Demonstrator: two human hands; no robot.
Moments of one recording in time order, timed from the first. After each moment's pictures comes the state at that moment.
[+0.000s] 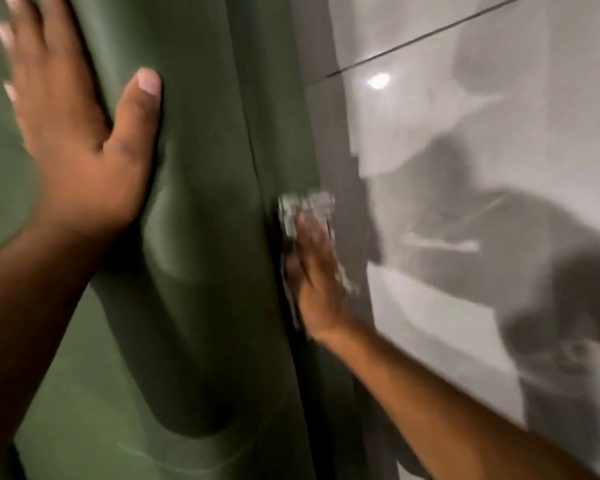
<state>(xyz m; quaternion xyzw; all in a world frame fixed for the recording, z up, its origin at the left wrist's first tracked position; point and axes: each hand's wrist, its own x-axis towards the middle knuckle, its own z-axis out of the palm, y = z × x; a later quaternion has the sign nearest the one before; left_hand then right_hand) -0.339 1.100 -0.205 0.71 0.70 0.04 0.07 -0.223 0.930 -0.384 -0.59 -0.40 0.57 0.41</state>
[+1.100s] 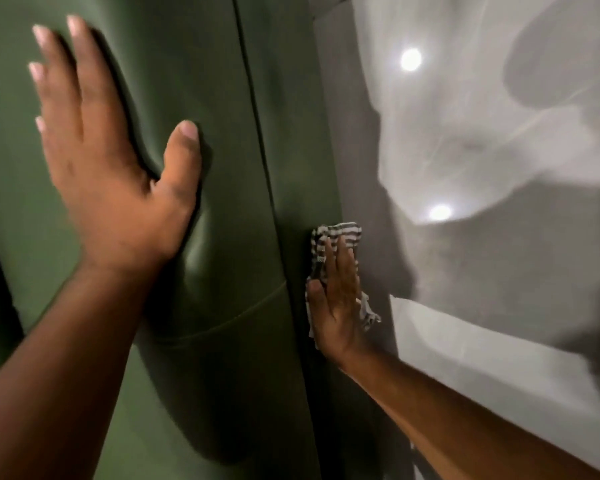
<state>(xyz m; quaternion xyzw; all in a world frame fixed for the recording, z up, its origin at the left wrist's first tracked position) -0.332 0.975 -0.223 0.75 0.66 0.06 0.03 -0.255 0.780 -0.415 -0.60 -0.33 0.60 0.41</state>
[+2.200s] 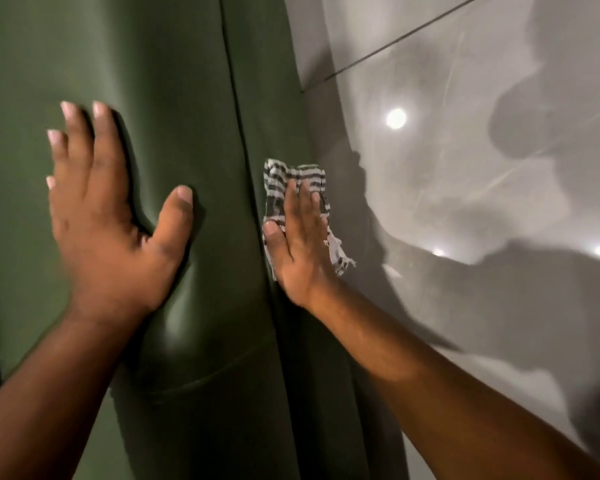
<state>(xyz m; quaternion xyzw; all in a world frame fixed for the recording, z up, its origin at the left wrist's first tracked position) -0.315 0.958 -0.203 0.76 0.65 0.01 -0.03 -0.239 0.910 -0.400 -0.56 -0.43 0.57 0.42</state>
